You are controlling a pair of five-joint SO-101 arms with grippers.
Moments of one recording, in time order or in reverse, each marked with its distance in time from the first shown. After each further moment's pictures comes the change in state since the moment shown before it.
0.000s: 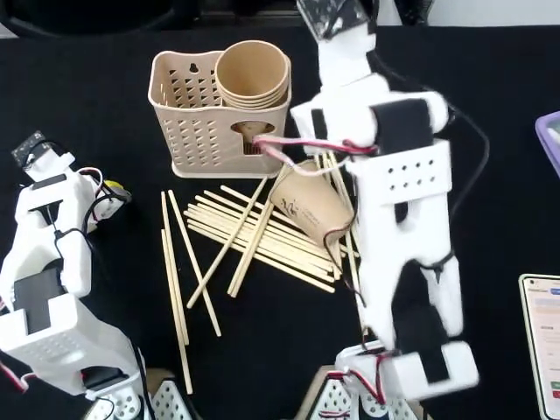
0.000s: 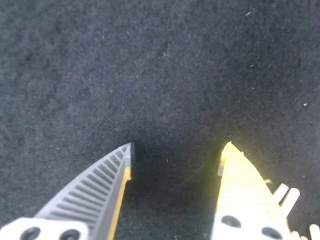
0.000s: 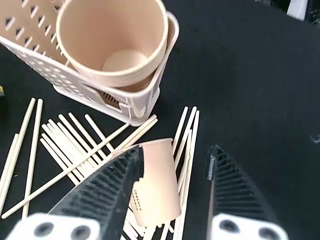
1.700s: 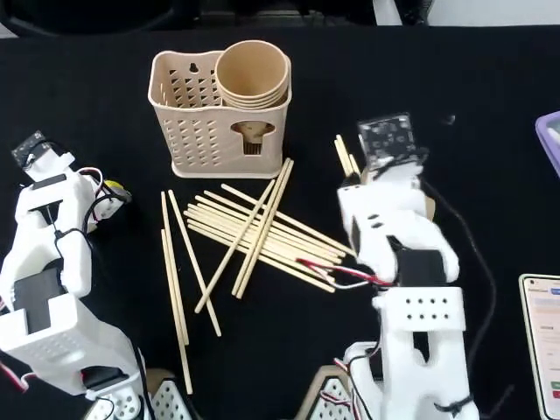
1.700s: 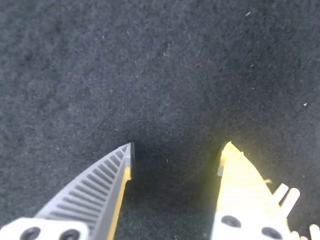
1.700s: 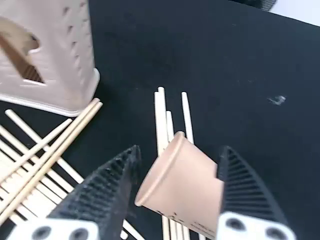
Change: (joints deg) left arm 0.0 0.0 0.0 0.0 0.0; right arm 12.0 -46.3 74.0 -41.3 3.9
